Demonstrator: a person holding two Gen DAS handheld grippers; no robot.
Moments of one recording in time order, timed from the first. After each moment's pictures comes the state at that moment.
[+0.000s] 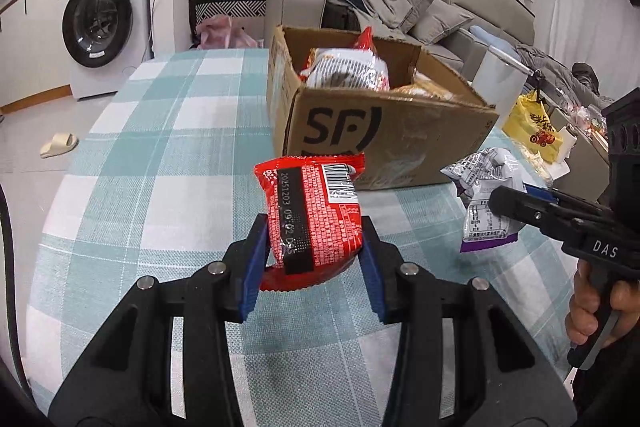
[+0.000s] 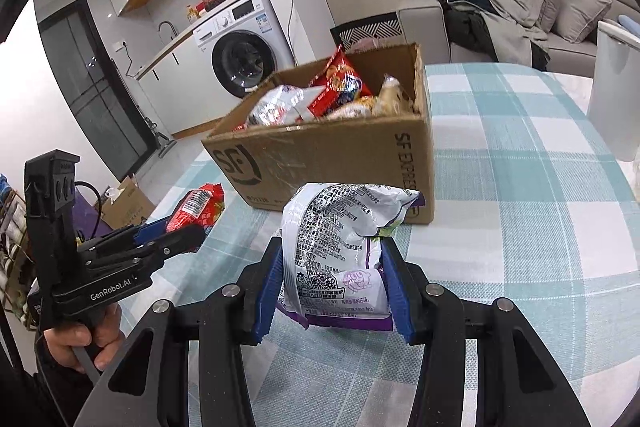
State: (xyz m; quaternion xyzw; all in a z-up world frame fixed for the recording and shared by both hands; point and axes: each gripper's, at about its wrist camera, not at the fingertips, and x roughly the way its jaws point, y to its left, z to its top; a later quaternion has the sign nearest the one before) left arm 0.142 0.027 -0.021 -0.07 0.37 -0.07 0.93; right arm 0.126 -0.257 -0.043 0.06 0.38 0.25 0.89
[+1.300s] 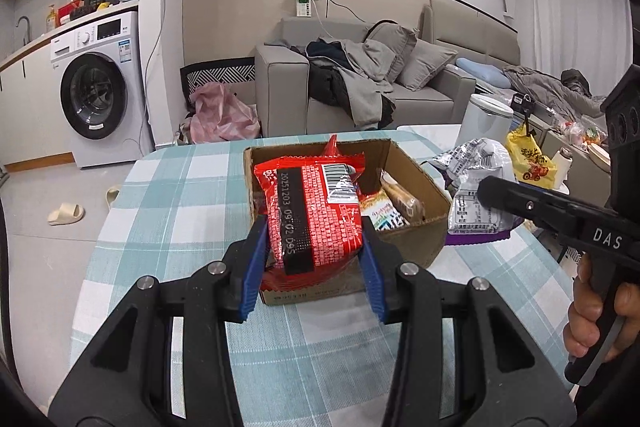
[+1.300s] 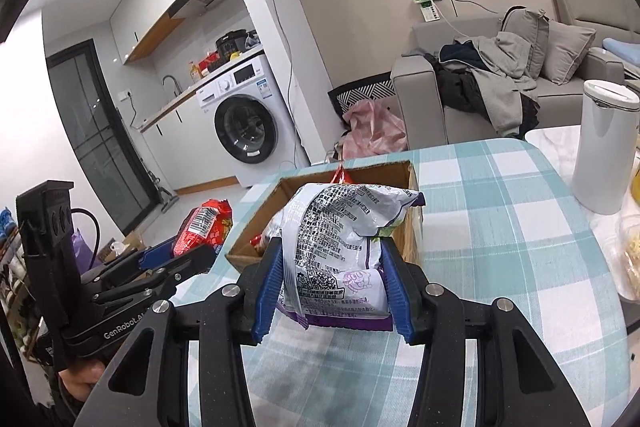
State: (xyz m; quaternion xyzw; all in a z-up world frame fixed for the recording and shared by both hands) left arm 0.159 -0.011 0.076 -0.02 0.27 -0.07 0.96; right arm 0.136 -0.270 0.049 0.10 0.29 0.23 0.92
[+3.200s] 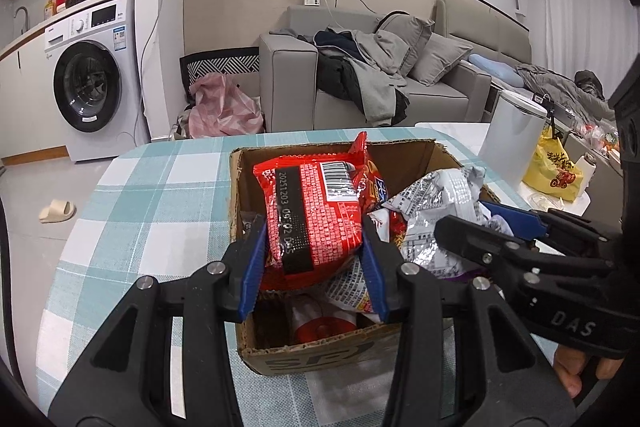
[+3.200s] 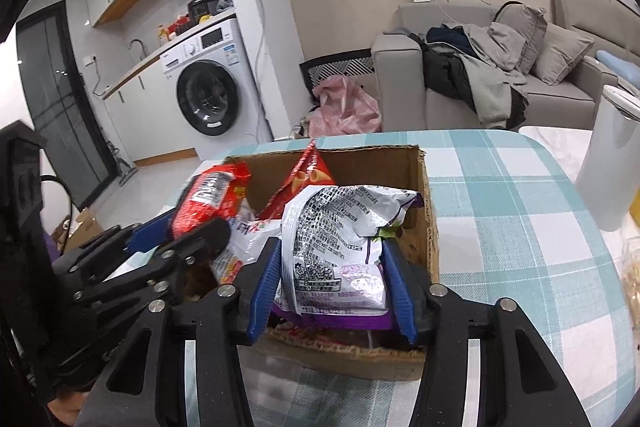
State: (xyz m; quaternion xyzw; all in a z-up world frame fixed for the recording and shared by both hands) left arm 0.276 -0.003 0.016 -0.03 0.29 -0.06 0.96; right arm 0.229 -0.211 -0.002 0.04 0.33 0.19 0.92
